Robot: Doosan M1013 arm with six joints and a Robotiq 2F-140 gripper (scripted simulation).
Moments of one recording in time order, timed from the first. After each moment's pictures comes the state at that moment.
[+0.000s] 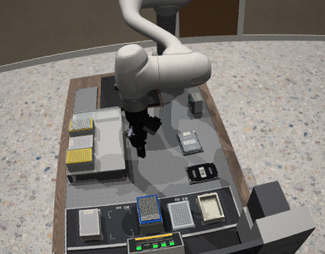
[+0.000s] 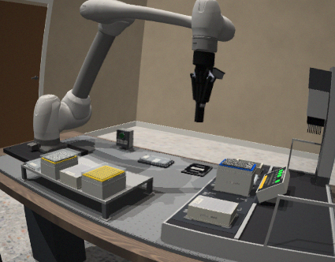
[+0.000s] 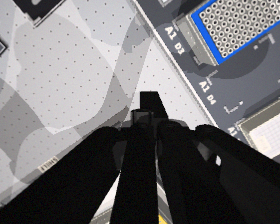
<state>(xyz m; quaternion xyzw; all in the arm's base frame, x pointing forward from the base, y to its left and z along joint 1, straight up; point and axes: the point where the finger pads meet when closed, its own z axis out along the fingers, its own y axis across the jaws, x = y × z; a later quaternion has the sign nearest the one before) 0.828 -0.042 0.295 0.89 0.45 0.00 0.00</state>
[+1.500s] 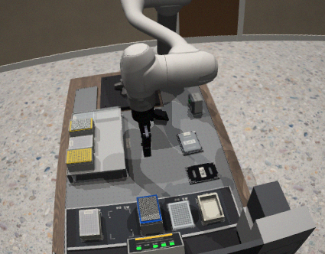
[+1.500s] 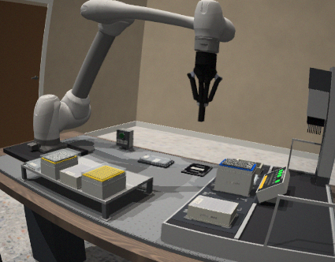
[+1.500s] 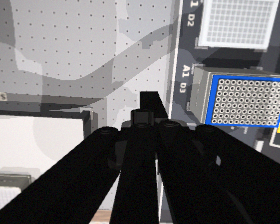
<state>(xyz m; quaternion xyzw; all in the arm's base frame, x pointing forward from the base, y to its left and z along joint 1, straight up) 0.828 -0.020 0.295 0.69 0.72 0.00 0.00</state>
